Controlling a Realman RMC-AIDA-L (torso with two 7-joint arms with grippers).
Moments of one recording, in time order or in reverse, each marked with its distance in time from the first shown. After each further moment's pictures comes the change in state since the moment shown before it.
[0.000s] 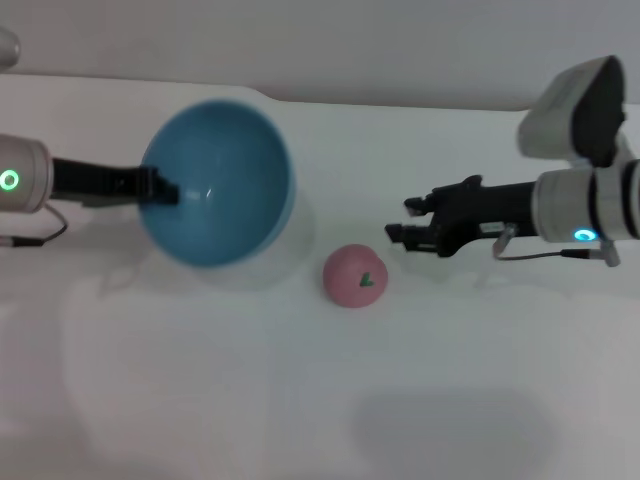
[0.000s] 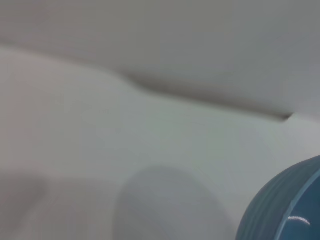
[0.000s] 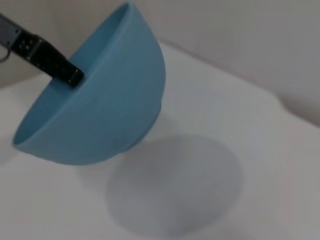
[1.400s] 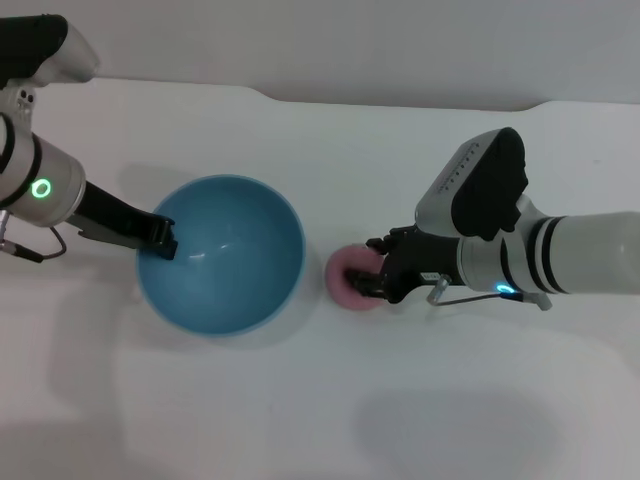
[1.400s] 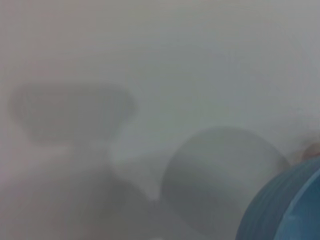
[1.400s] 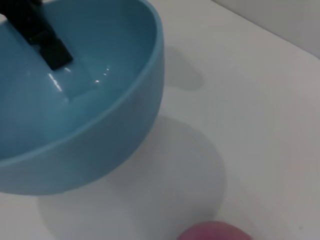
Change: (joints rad) left arm -0.068 -0.079 0.077 0.247 0.431 0.269 -0.224; right arm 0.002 0.006 -0.826 0.026 0.621 0.440 -0.010
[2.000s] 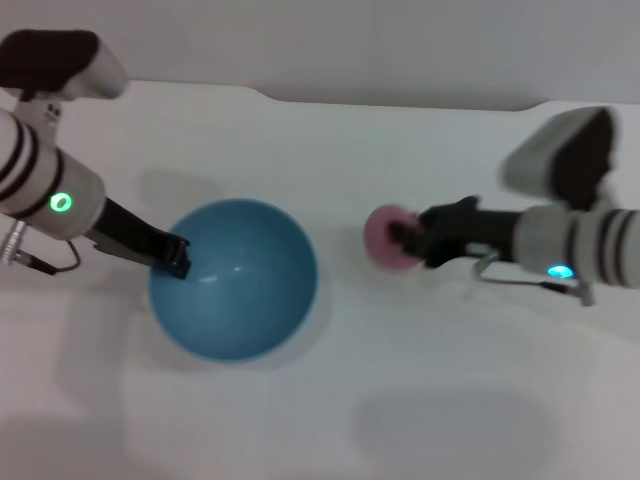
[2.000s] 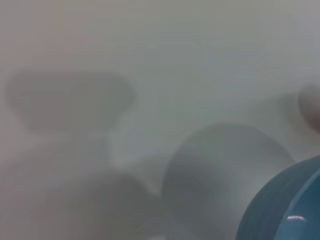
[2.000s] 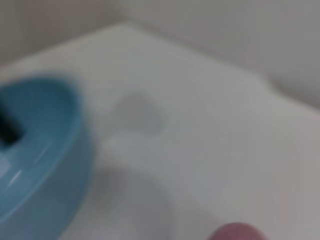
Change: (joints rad) left arm -0.010 -0.001 0.069 -0.012 -0.003 0.016 0.001; right arm -0.137 -0.030 0.260 -0.077 -0.012 -0.108 -0.037
